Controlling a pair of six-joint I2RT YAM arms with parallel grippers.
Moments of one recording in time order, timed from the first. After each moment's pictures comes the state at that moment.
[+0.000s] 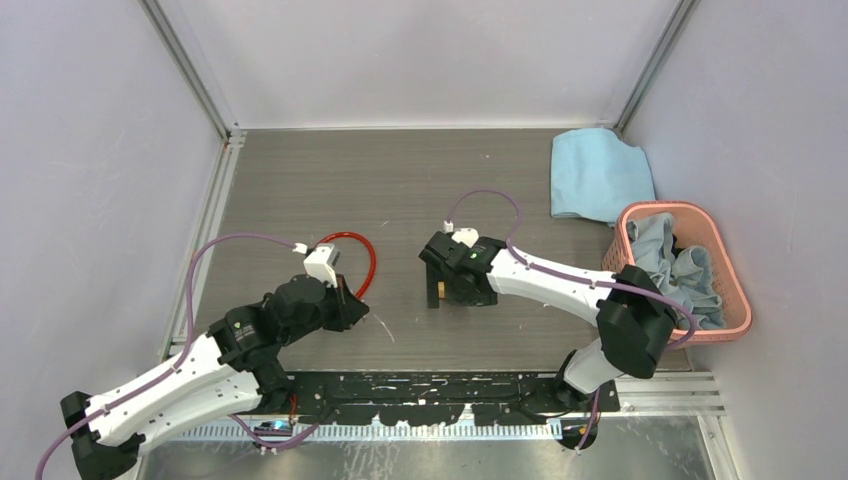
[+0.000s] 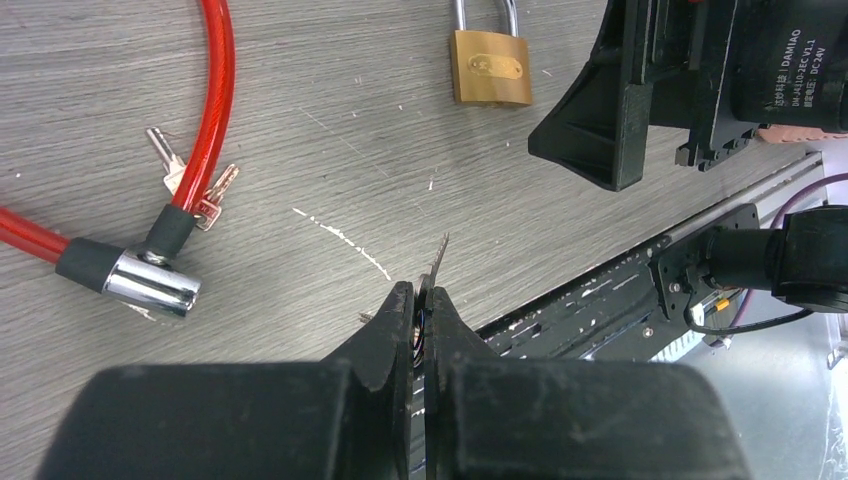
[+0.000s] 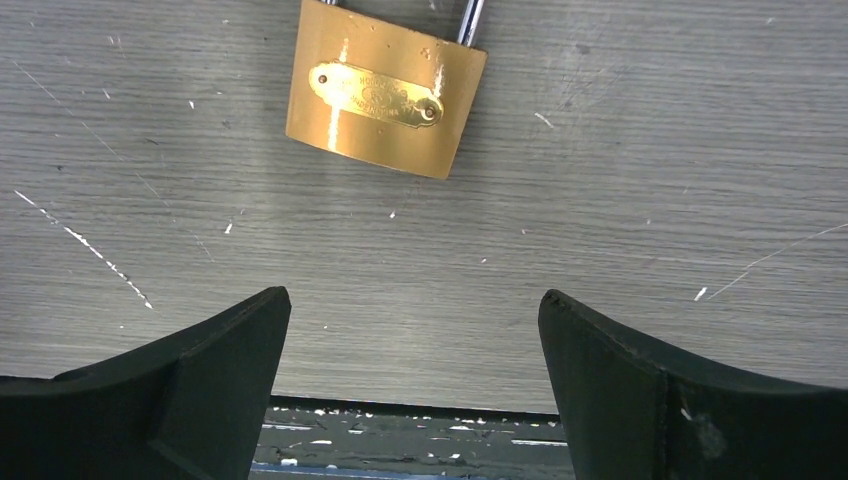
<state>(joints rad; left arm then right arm) -0.96 0.61 0.60 -0.57 -0.20 -0.76 0.93 1.51 1.07 -0.84 0.26 0.85</state>
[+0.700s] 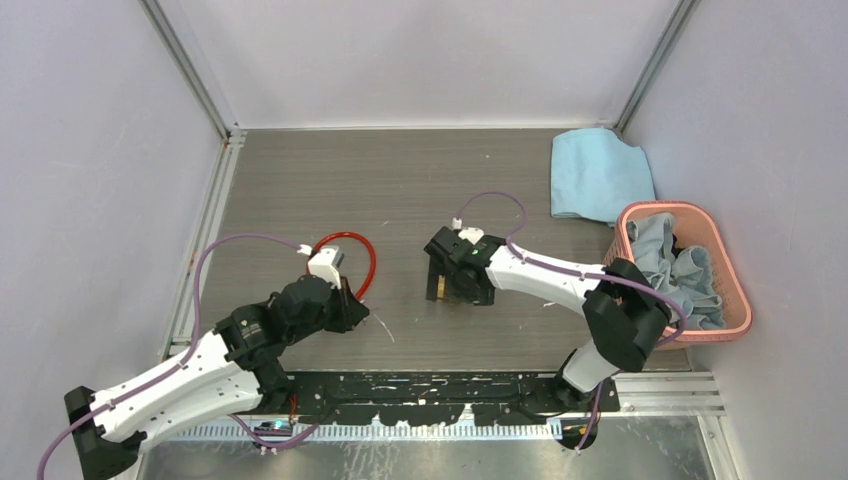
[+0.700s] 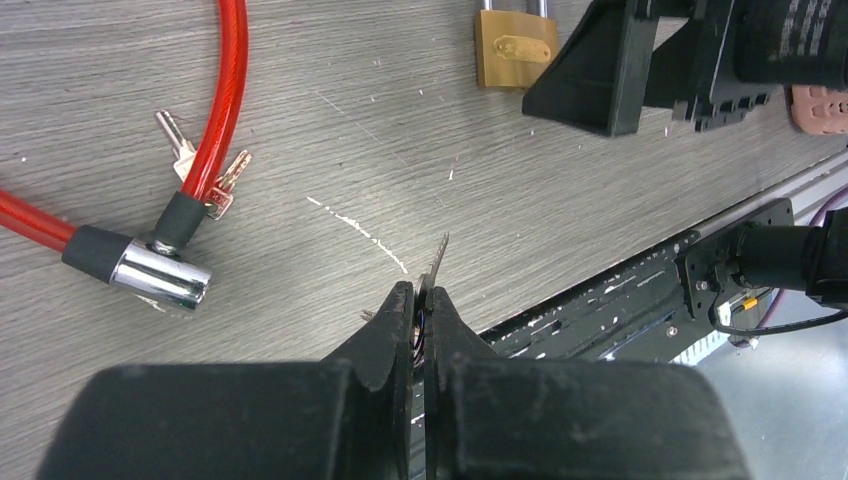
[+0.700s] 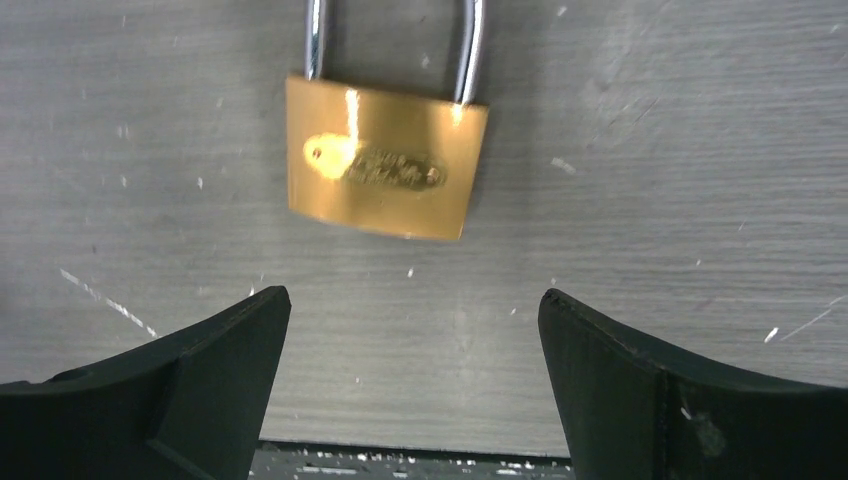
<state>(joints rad) -0.96 0.64 0.58 -0.57 -0.21 -0.76 0.88 1.56 1.01 -0.72 0.20 0.92</state>
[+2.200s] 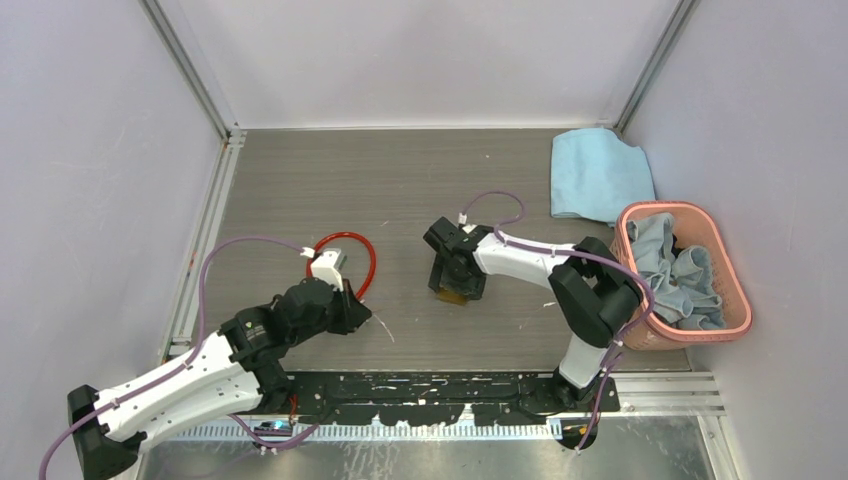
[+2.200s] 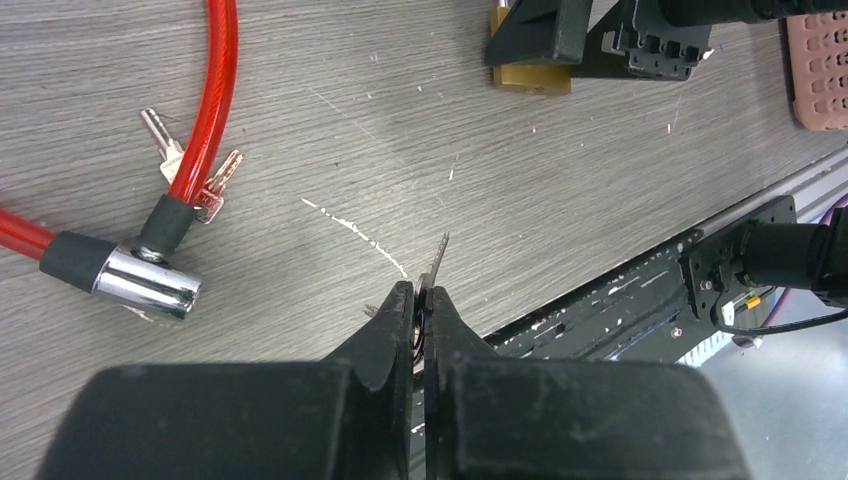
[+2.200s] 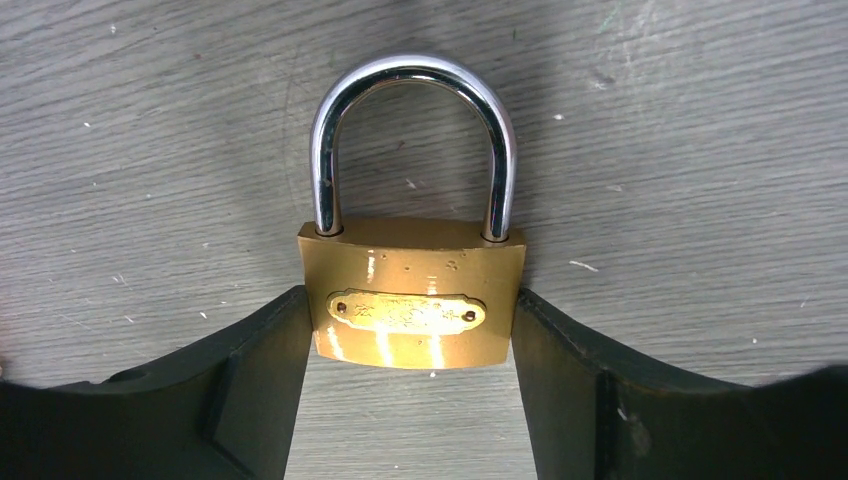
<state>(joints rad) -0.96 0.64 0.53 -0.52 -0.20 -0.76 0.78 1.73 1.06 -0.64 0.18 1.00</state>
